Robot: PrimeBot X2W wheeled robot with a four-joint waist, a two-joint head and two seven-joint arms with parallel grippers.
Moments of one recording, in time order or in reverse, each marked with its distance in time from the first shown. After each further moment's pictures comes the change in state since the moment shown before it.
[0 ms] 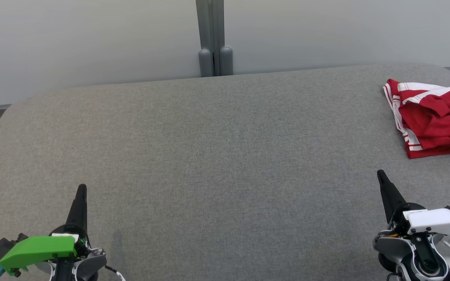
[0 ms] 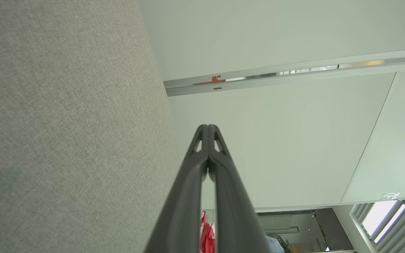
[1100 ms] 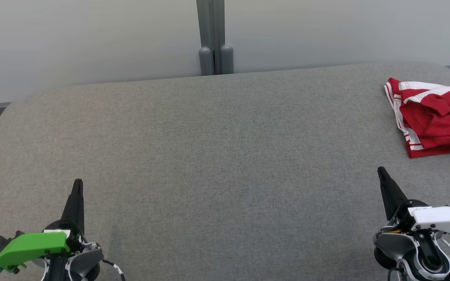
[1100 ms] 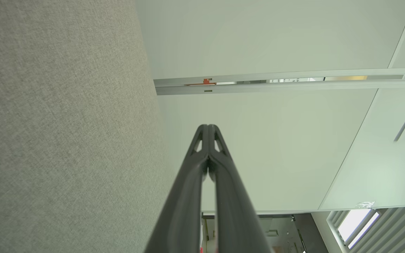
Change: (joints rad) left arm -0.025 -0.006 0.030 0.013 -0.085 -0.009 0.034; right arm -0.019 0.009 -0.022 0.011 0.087 0.000 0.031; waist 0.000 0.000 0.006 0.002
